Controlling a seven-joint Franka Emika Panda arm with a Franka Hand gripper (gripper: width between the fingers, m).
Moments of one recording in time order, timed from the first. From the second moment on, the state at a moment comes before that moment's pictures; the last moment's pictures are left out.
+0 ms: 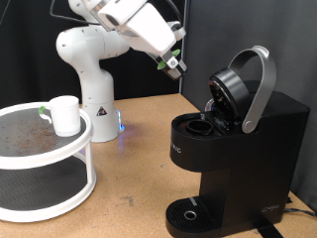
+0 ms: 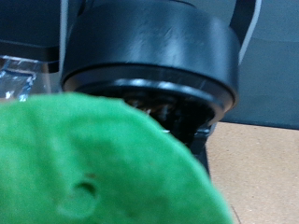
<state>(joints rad) 0.37 -0.33 -0.46 -2.29 0.66 2.07 -1.19</state>
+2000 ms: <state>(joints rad) 0.37 -0.16 -0.31 -2.36 0.61 2.34 -1.11</state>
